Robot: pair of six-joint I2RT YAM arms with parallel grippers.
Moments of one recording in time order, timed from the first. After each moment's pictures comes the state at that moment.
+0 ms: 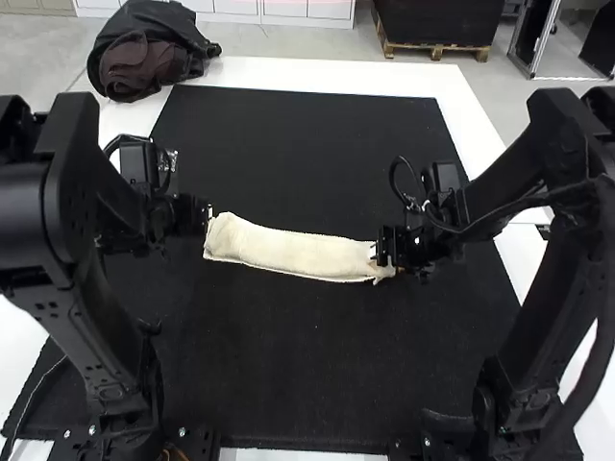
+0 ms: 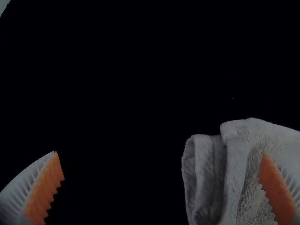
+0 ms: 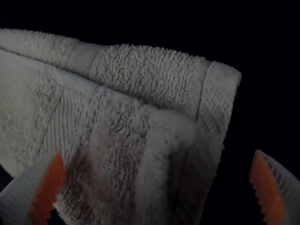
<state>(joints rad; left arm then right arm) 0.20 1.39 0.42 0.39 0.22 0.11 0.20 1.65 0.61 0.06 -0.33 0.13</state>
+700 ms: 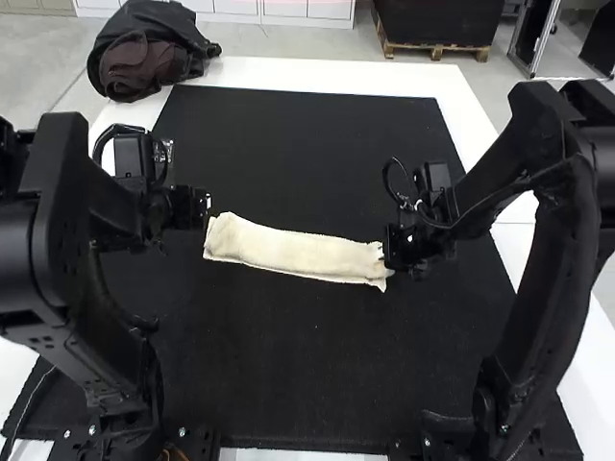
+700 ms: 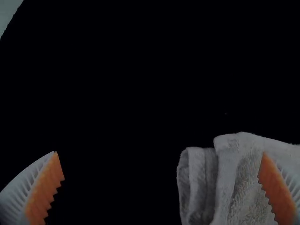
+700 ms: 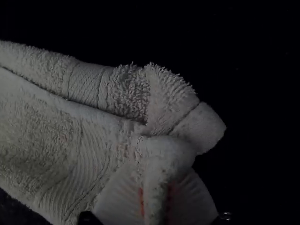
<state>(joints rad) 0.20 1.29 0.42 0.33 0.22 0.08 0.21 1.74 0.65 0.10 -0.34 0.14</state>
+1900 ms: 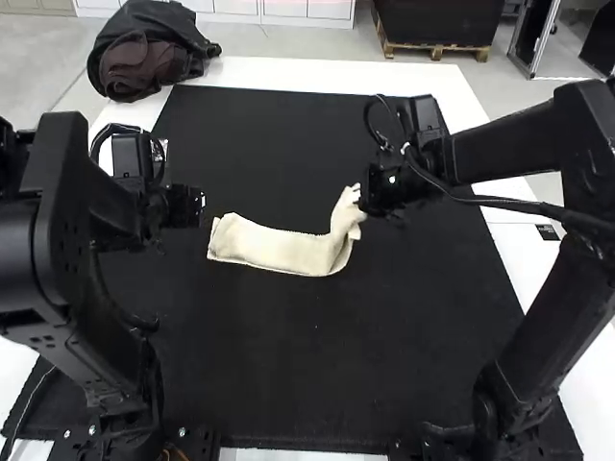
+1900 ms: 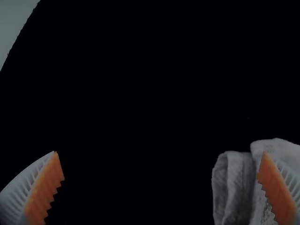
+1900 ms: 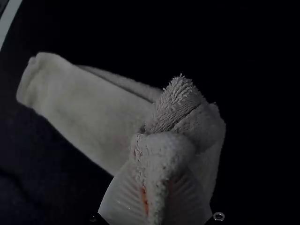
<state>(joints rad) 0.22 1.29 0.42 0.34 0.15 0.08 0.39 1.56 0.87 -0.11 -0.43 0.30</state>
